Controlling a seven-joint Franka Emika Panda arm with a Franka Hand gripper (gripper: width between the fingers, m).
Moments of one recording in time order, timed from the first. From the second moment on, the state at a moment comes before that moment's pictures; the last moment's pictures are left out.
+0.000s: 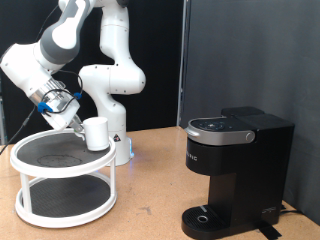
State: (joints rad) arm -0.44 -0.41 -0.46 -2.69 0.49 1.91 1.60
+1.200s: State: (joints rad) arm -0.37 -0.40 -0.32 -2.69 0.73 2.05 1.72
